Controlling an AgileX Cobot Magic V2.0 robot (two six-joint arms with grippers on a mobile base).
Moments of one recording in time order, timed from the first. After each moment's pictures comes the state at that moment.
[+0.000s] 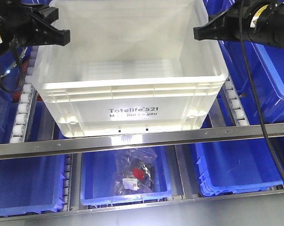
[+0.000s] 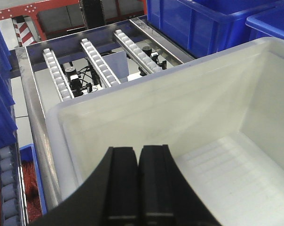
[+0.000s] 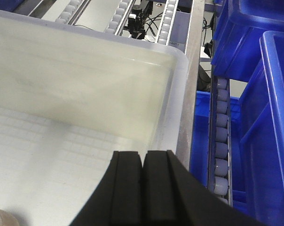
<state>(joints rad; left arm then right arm) -0.30 1.30 -1.02 0.45 0.04 -0.35 0.31 1.46 -1.19 -0.22 0.25 0.14</state>
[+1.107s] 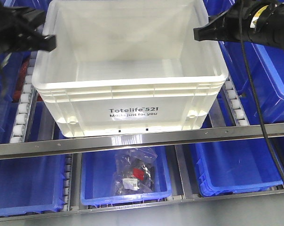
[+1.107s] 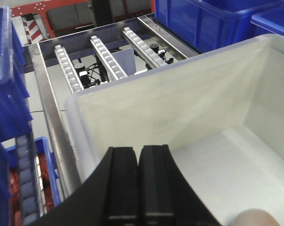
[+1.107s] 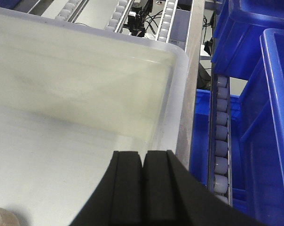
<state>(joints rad) -0.29 1.15 -0.93 0.45 0.11 -0.35 0.31 1.46 -1.19 -0.22 0.25 0.14</state>
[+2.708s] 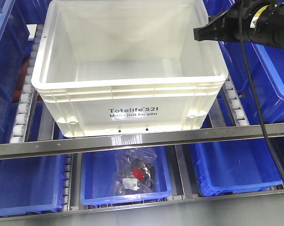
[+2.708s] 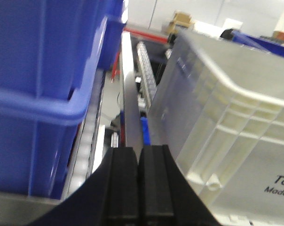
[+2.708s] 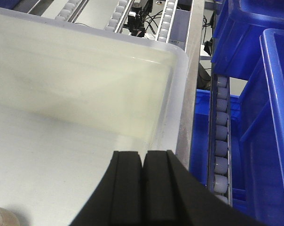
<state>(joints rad) 0.01 0.02 0.03 0.19 0.12 -0.54 0.31 1.46 -1.19 -0.22 0.25 0.14</state>
